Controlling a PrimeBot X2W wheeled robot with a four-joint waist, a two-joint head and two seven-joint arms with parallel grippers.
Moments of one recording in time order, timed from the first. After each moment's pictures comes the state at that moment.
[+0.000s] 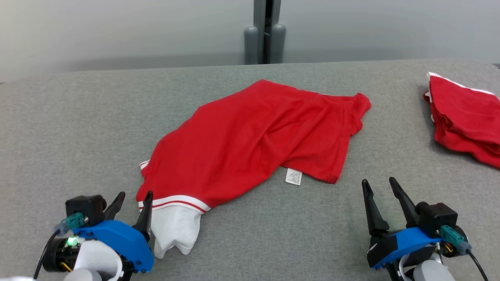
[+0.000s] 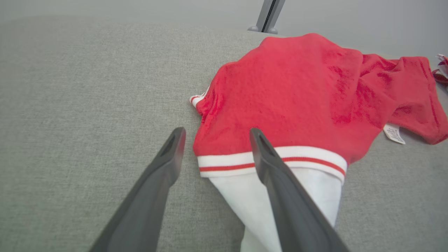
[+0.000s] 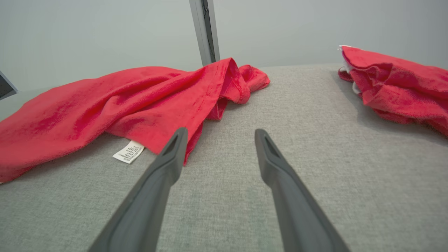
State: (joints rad) left arm -0.05 0.27 -0.19 0.08 -0.46 -0.01 0.23; right arm -0.18 -0.05 0.02 0.44 0.16 0.13 -0.26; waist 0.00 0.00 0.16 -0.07
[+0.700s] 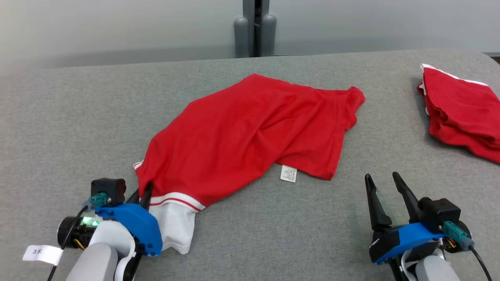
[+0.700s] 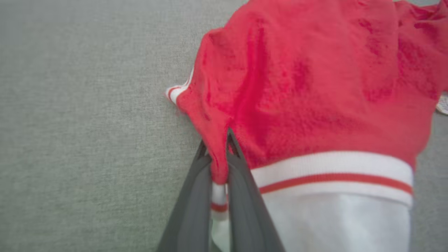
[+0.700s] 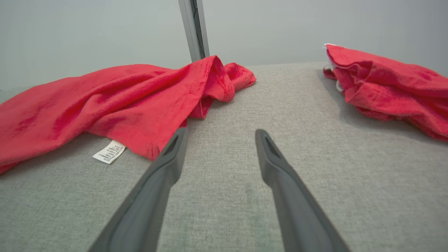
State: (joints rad) left arm -0.28 0.26 -0.28 0.47 -0.40 -0.07 0.17; right arm -0.20 -0.05 0.01 0.44 0.14 0.13 -0.26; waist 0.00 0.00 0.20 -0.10
